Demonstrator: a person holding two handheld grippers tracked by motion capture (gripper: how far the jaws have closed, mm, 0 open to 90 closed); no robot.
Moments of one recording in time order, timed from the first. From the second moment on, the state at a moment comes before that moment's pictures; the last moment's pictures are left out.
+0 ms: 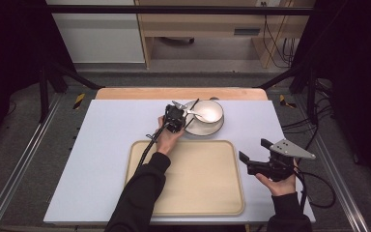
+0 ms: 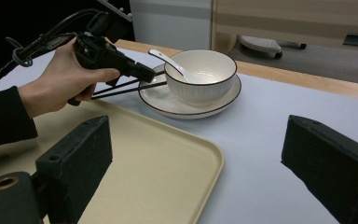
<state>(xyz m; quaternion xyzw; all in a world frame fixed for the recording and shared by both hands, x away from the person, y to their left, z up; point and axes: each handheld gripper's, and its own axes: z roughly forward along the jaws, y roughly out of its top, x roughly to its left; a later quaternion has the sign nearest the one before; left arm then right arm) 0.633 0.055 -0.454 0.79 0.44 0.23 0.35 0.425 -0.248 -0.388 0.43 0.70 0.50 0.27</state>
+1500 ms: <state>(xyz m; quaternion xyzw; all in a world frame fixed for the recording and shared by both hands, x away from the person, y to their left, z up) 0.454 0.156 -0.422 0.68 0.52 0.29 0.43 0.423 -0.249 -0.389 0.43 0.70 0.51 0.27</state>
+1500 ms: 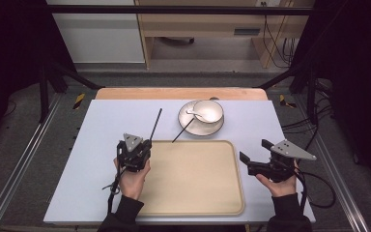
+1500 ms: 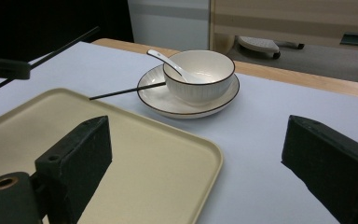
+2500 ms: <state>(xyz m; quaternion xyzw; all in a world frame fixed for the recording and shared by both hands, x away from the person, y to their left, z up) 0.379 0.183 -0.471 0.64 0.59 0.30 0.38 0.422 -0.241 -0.389 0.42 0.71 0.50 0.27</state>
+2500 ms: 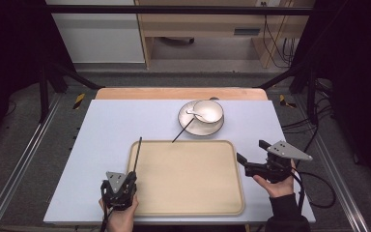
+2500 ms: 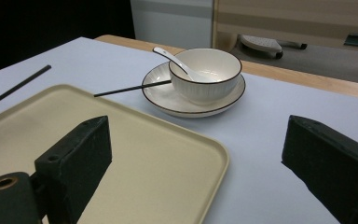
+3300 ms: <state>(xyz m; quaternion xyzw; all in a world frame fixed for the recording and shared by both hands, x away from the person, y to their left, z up) 0.392 0.182 -0.480 0.66 0.61 0.29 0.33 0.423 -0.238 -0.392 0.42 0.71 0.49 0.27</state>
